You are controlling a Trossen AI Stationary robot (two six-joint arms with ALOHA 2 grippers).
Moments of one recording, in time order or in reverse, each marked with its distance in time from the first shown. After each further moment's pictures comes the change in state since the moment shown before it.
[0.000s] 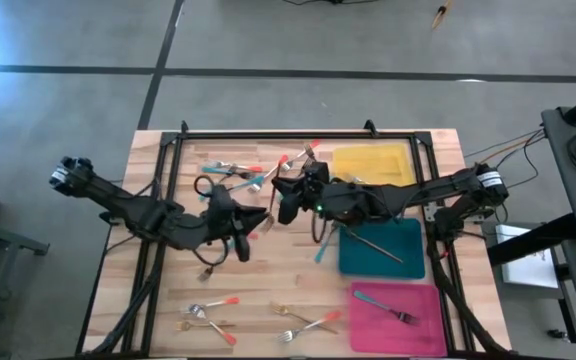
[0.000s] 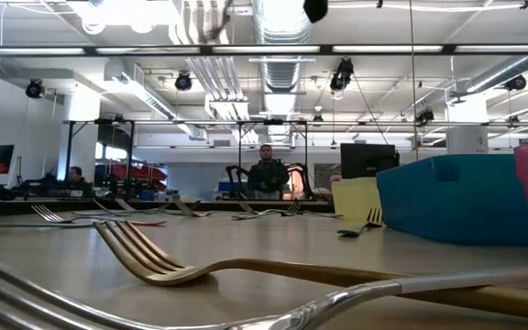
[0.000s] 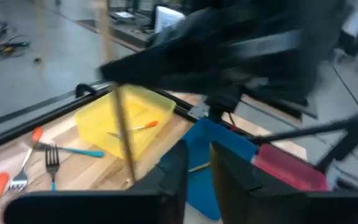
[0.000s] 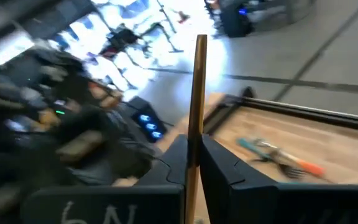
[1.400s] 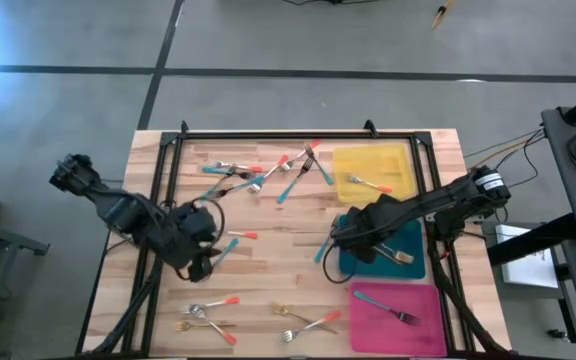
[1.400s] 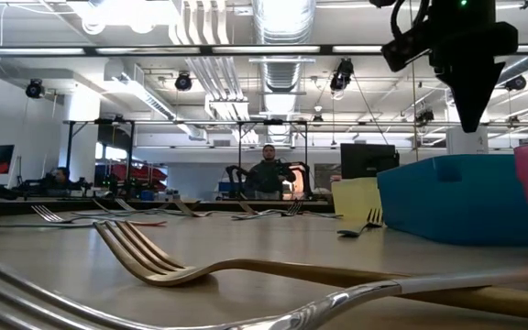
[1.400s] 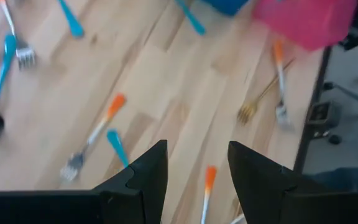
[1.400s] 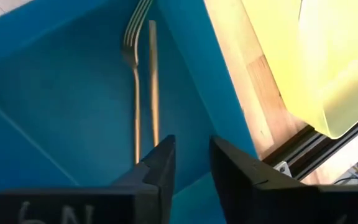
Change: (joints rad) left arm -0.153 -0.002 0.213 -0.966 0.442 -0.458; right arm 0.085 0.004 -0.146 -1.446 -0.483 0.141
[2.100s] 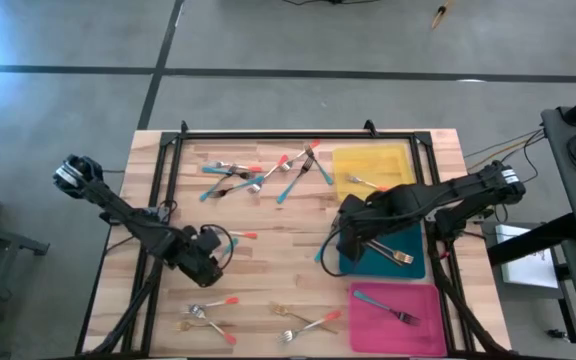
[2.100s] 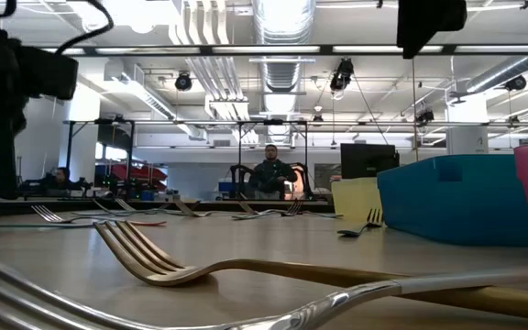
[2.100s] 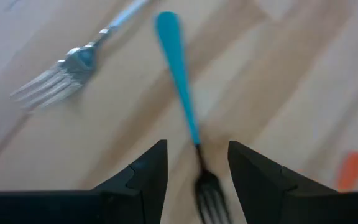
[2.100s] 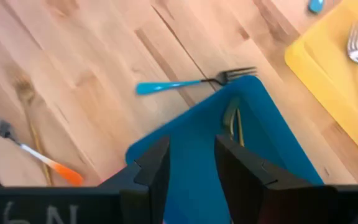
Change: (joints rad) left arm -0.002 0.021 -0.713 0.459 0.078 -0.274; right arm 0.007 -0.124 0.193 0.202 -0.018 0.059
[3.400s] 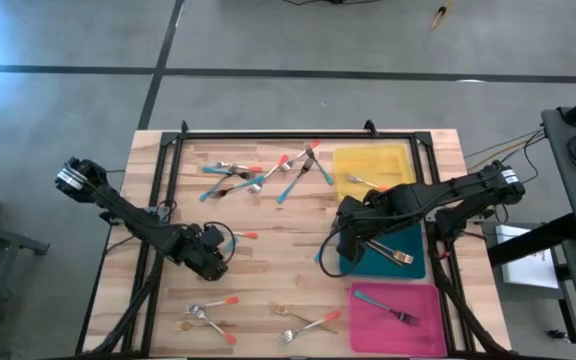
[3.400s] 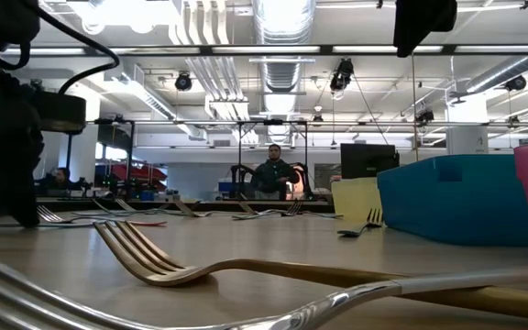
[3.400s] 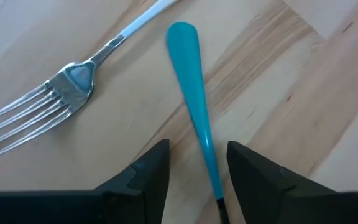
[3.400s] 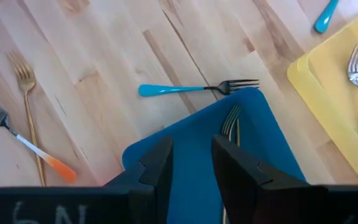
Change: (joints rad) left arm 0.056 0.114 -0.158 0.272 -0.040 0.035; right arm -0.003 0.004 0.002 0.017 0.004 -0.101
